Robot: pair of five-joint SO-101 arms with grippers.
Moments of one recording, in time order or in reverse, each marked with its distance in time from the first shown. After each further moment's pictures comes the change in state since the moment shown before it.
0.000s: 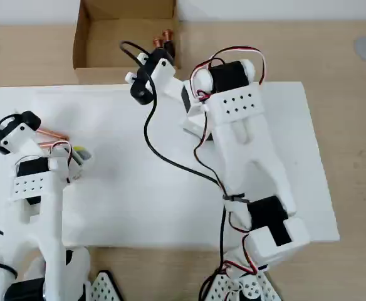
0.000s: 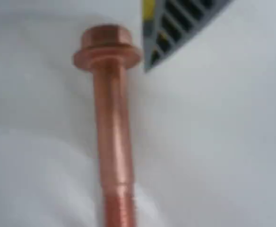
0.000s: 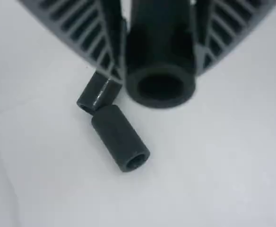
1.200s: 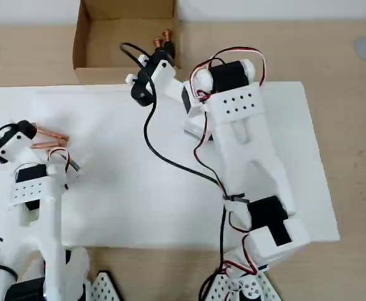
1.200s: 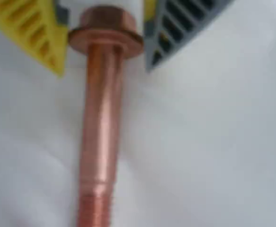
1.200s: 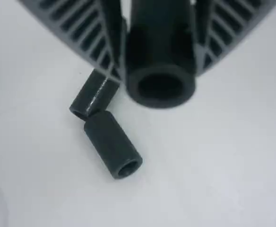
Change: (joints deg) left arm -2.5 0.0 4.7 -3.8 -2.1; right arm 0.0 0.0 0.1 1.2 0.0
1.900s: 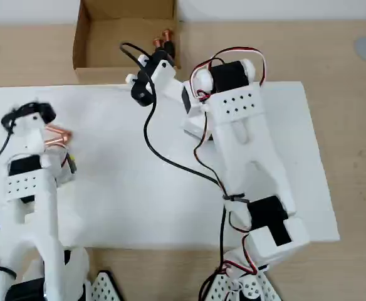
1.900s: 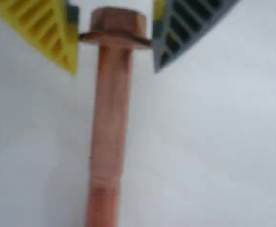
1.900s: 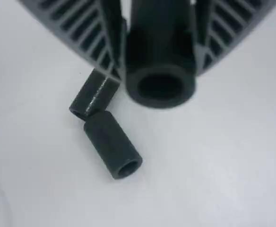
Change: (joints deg) left arm -0.3 -0.4 -9.1 7.7 -27.5; right arm 0.0 0.0 0.0 0.0 0.0
